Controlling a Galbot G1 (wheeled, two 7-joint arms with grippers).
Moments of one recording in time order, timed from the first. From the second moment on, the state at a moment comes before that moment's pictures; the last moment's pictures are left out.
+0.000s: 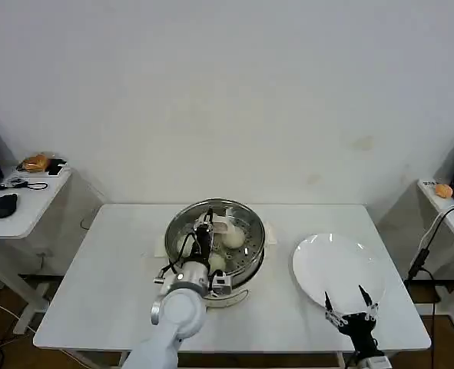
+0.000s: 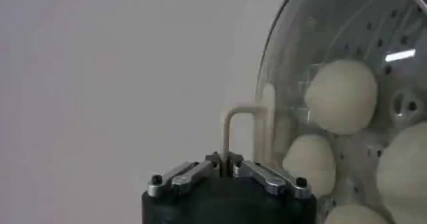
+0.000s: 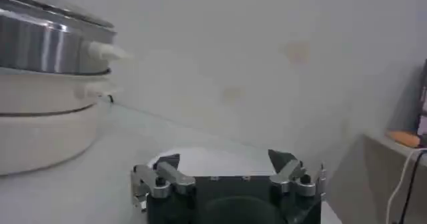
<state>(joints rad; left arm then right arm) 1.01 -1.39 -0.06 -1.83 1.42 0.37 0.25 -1.61 1.53 0.80 1.85 -0.13 0.23 -0.20</state>
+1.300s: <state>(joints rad) 1.11 -1.33 -0.11 -1.99 1.36 0.32 0.22 -1.62 1.52 0.77 1.84 -0.14 0.23 -0.20</state>
